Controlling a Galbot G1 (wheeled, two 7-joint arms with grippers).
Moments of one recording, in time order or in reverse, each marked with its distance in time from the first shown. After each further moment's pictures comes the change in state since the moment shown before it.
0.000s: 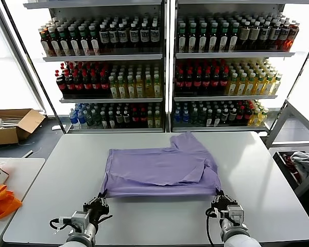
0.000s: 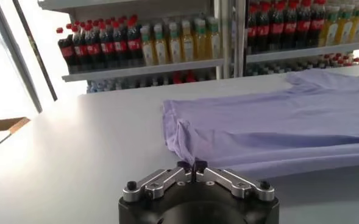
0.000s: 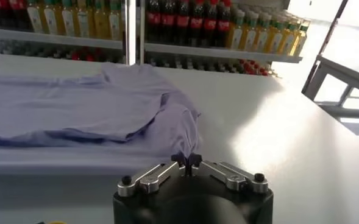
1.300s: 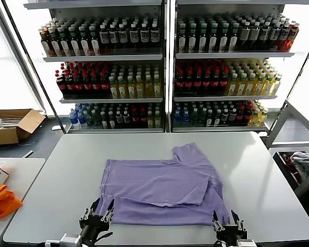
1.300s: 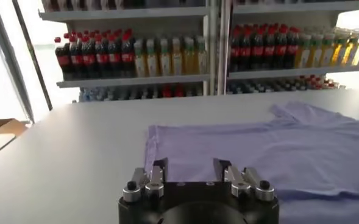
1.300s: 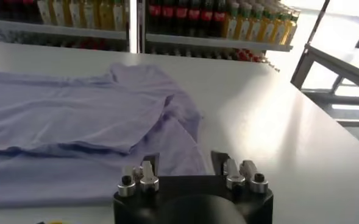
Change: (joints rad) left arm 0.186 -0.062 -0.002 -0.236 0.040 -0.029 0.032; right arm -0.205 0.025 0.057 0.193 -0.022 0.036 0.024
